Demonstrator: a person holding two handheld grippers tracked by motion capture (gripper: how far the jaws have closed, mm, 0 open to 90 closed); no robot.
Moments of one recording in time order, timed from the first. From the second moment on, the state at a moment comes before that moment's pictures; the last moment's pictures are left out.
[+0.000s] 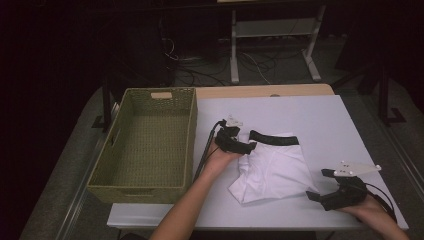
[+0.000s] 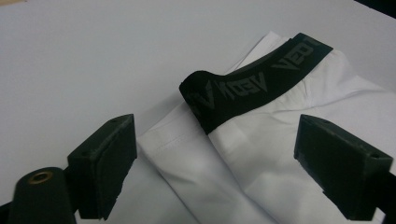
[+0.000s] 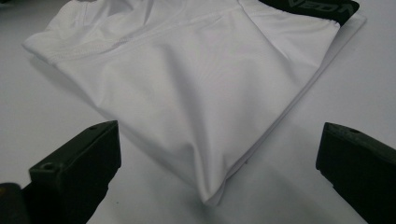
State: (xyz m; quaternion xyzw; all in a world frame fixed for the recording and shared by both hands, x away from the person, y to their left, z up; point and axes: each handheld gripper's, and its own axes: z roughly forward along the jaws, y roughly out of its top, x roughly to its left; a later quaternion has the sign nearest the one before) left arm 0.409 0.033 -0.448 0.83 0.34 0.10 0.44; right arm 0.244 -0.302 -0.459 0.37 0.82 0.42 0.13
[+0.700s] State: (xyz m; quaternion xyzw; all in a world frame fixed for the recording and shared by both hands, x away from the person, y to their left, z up) left arm 0.432 0.024 -0.460 0.83 0.36 0.09 0.41; right arm 0.243 -0.303 -0.461 0.37 0.82 0.42 0.13
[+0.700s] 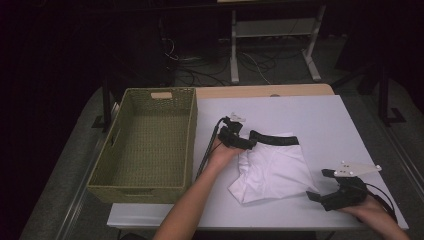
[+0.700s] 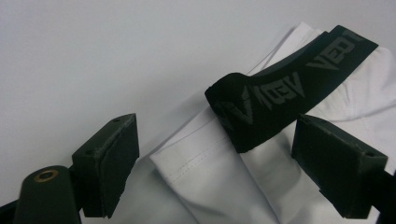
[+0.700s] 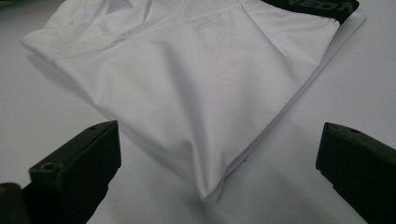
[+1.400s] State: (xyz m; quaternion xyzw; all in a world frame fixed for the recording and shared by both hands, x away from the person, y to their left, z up) left arm 0.424 0.019 -0.463 0.84 0.33 0.06 0.42; right arm 0.243 -0.302 -0.461 0.37 0.82 0.42 0.12
